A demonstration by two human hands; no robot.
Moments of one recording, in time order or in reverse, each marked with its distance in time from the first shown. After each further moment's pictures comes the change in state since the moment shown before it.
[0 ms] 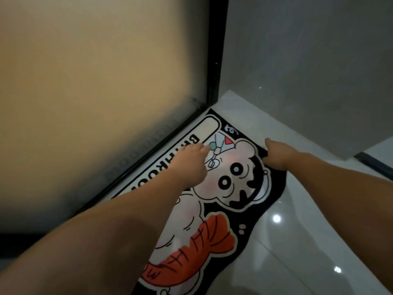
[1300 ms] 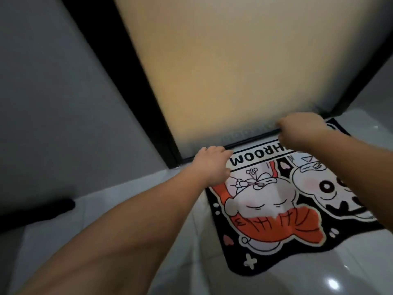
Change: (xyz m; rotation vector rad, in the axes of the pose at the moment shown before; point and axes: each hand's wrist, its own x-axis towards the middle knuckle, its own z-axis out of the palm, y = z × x) left_hand -0.267 -0.101 -0.022 0.083 0.071 -0.425; right_hand -0.138 -0.288 0.009 -0.613 0.465 -0.663
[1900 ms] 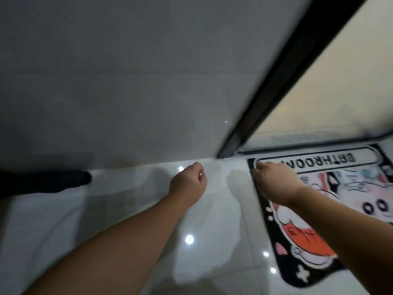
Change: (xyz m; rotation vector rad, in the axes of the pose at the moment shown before) left_hand -0.118 -0.223 0.139 -0.777 0.217 -0.477; right_hand -0.004 -0.284 0.026 -0.163 -0.138 -0.418
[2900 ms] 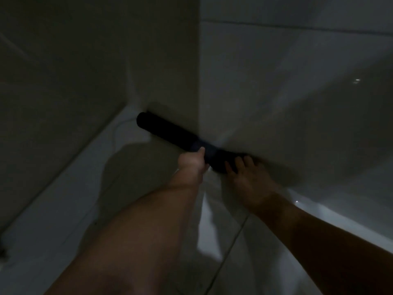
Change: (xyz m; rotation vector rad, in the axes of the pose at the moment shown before) left_hand -0.039 -0.285 -0.199 -1.054 0.901 -1.038; right_hand 0.221 -0.374 -0.074 0.119 0.321 -0.677
